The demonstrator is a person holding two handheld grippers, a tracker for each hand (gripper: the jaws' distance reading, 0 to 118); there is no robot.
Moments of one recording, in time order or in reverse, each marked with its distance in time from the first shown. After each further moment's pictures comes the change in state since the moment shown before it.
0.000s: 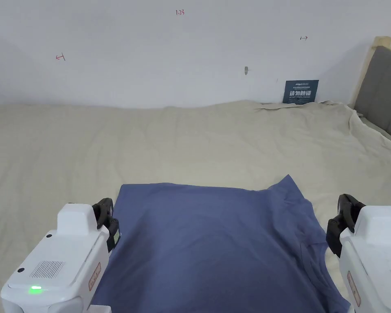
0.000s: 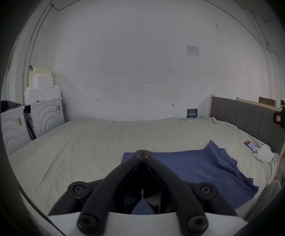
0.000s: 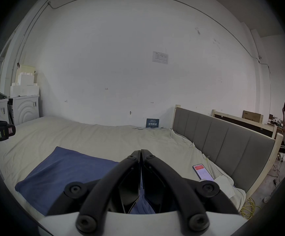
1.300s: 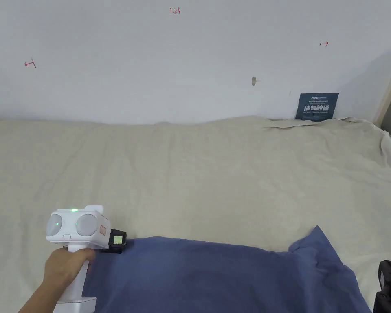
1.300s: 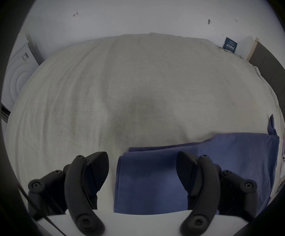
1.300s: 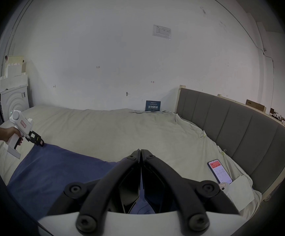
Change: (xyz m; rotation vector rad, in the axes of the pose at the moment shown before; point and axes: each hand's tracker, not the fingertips) left arm -0.054 -0.055 -0.444 -0.834 0.032 0.036; right arm 0.002 -0.030 -0.183 -0.174 -0.013 -0.008
